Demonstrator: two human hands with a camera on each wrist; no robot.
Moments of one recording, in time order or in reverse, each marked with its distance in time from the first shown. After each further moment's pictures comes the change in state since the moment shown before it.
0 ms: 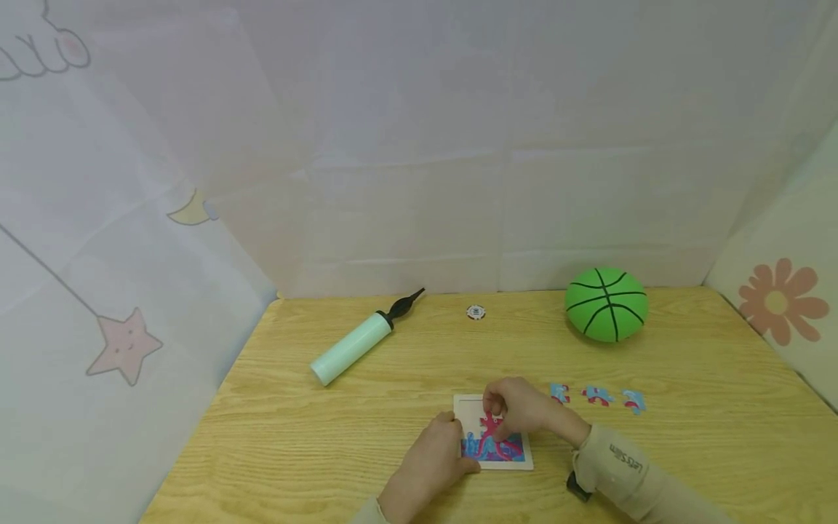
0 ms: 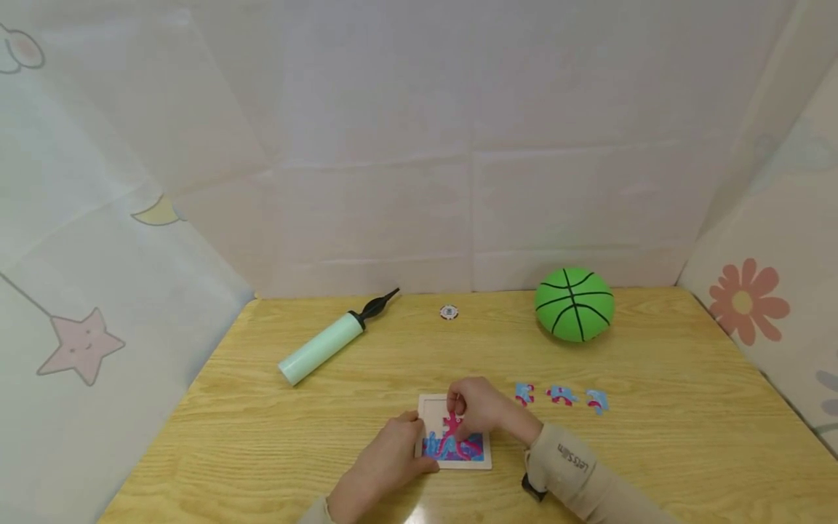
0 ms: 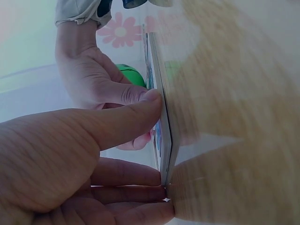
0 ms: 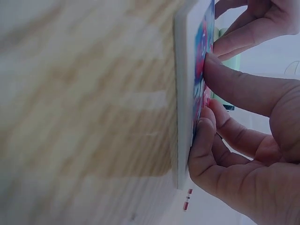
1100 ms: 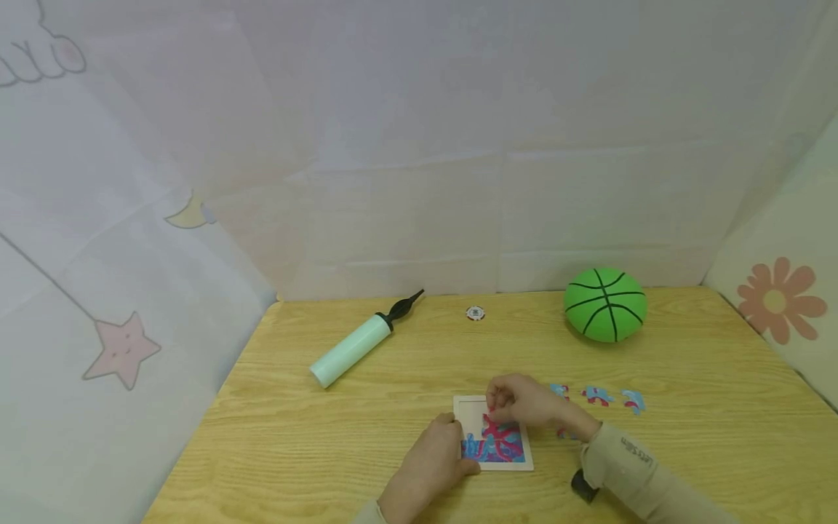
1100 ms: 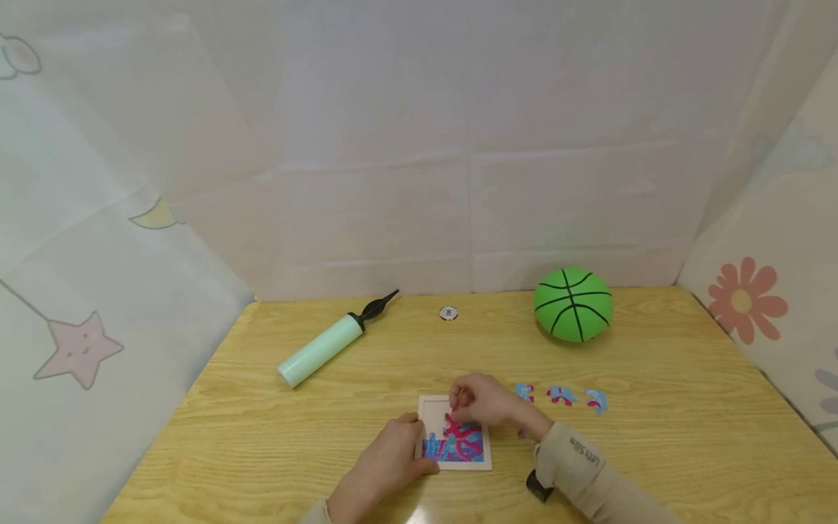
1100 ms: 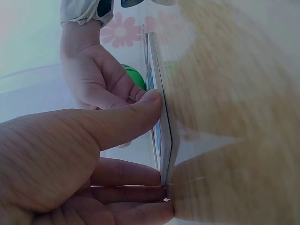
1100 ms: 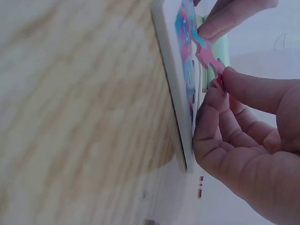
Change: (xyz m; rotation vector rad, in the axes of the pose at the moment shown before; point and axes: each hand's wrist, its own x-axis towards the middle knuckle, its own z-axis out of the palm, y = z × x) left_hand 0.001 -0.002 0.004 0.005 0.031 0.004; right_hand -0.004 0.010 -0.006 0.266 -0.011 -0.008
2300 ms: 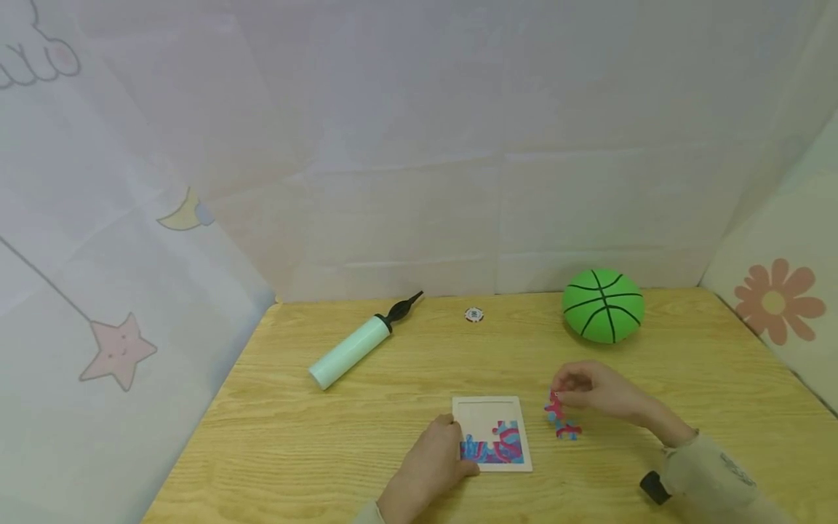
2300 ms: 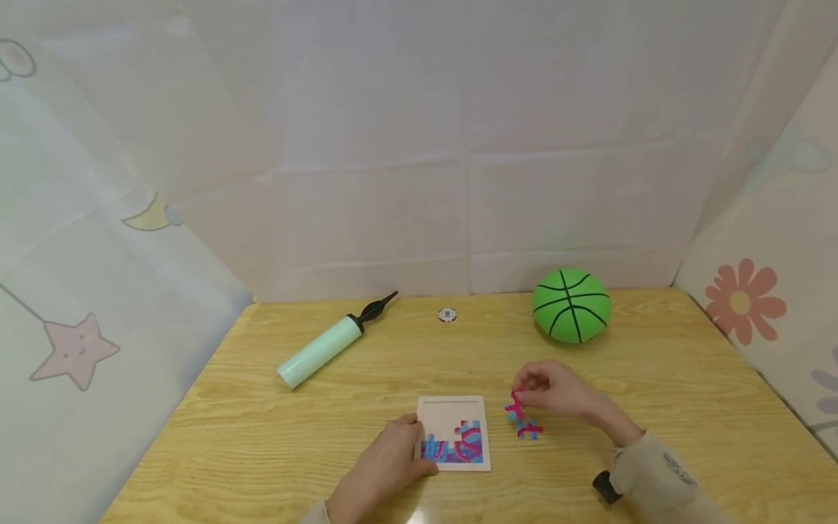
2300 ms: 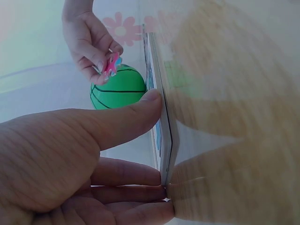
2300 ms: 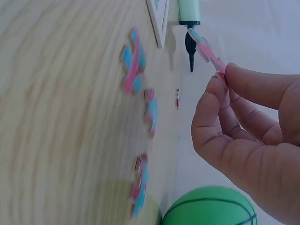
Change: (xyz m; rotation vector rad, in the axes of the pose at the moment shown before) left_hand 0.001 0.002 -0.002 -0.023 -0.050 -0.045; right_hand -0.071 0.031 -0.074 0.040 0.082 -0.030
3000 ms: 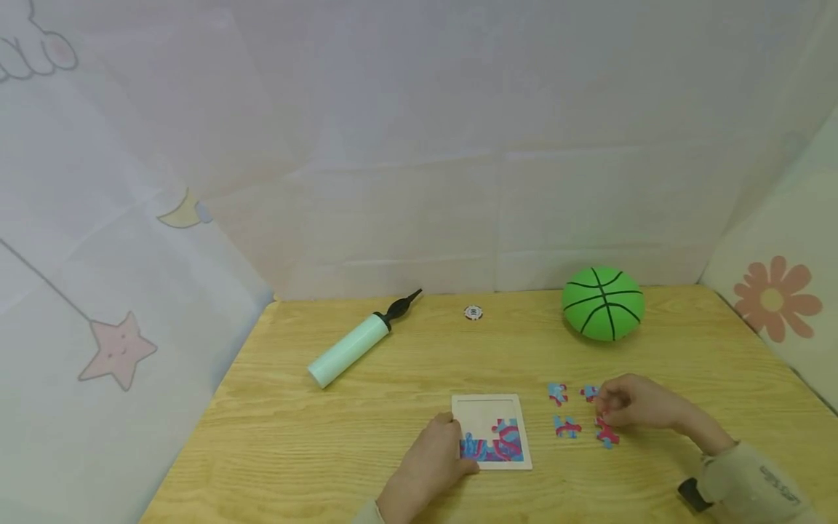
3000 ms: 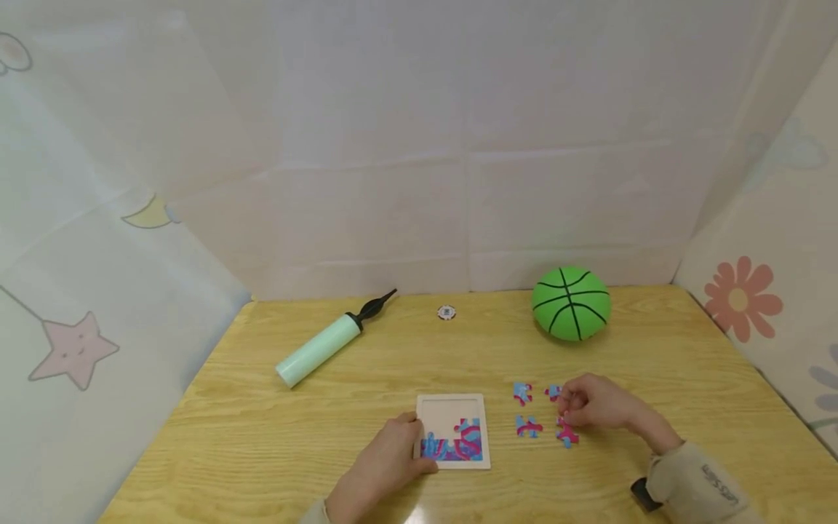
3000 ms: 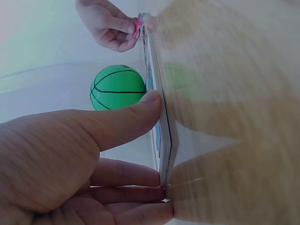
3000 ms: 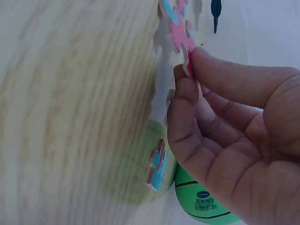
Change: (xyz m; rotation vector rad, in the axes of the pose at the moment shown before) left_hand 0.000 0.002 -0.001 0.029 0.003 0.010; right_hand -0.040 0.032 -0.027 -0.100 -0.089 0.072
